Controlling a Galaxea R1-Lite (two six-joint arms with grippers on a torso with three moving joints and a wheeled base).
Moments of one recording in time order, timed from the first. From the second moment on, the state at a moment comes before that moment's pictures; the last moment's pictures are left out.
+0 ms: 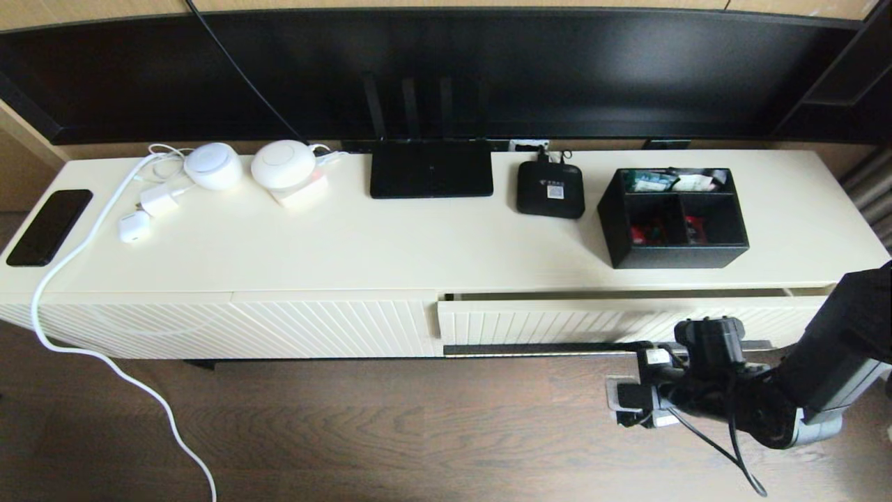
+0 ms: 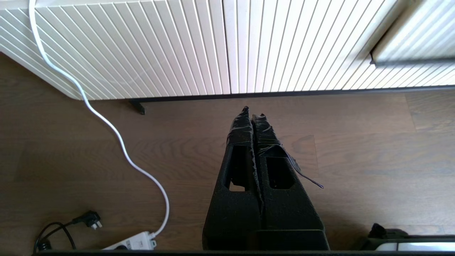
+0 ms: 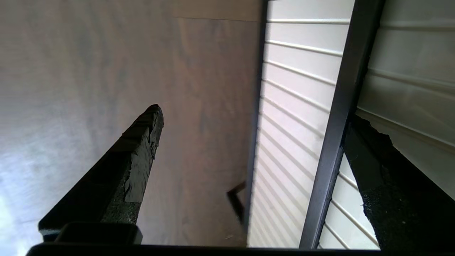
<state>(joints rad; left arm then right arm) 0.00 0.00 0.00 0.00 0.00 0.04 0.12 2.19 -0.66 -0.80 0.18 -1.48</state>
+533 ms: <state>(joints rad) 0.00 0.00 0.00 0.00 0.00 0.04 0.11 2.12 -0.49 -0.83 0.20 -1.49</state>
